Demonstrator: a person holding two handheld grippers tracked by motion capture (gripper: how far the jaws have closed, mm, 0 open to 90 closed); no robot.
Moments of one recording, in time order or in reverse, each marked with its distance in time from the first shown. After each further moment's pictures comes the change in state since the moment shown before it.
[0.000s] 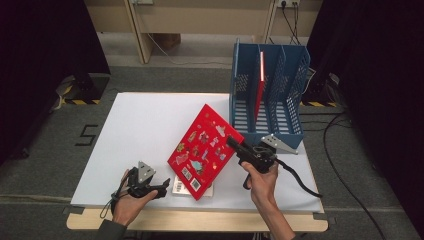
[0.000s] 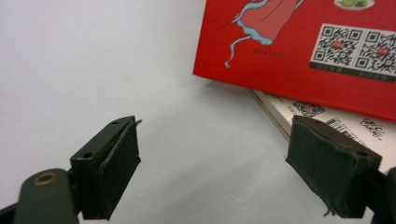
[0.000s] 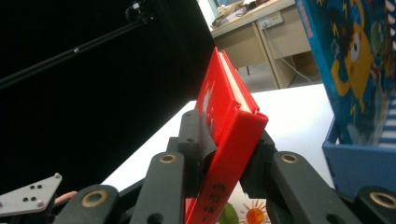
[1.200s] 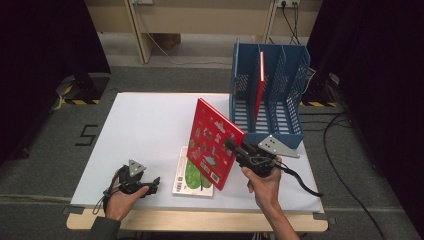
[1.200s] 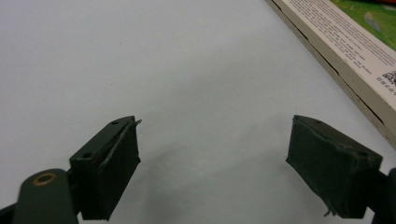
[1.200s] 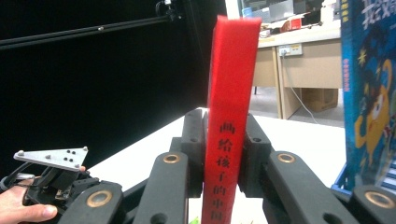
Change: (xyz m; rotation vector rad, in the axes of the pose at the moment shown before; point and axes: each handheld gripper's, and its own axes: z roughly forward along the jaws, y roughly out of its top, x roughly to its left) left arm 0.030 -0.012 0.008 0.088 0.040 -0.070; right arm 0.023 0.009 -0.012 -0.019 0.067 -0.245
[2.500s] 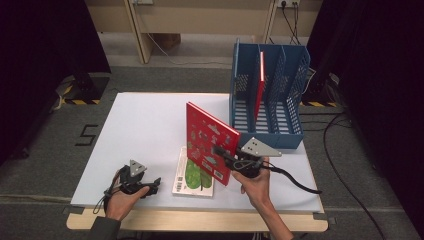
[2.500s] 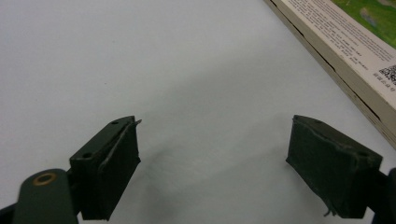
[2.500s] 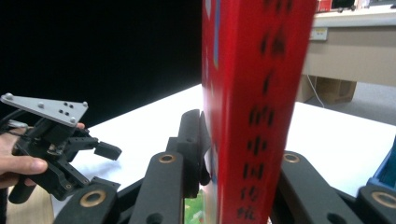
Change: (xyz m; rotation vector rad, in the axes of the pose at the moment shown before) left arm 0.000 -0.001 0.002 0.008 -0.011 0.009; right arm 0.002 -0.023 0.027 0.114 0.063 -0.085
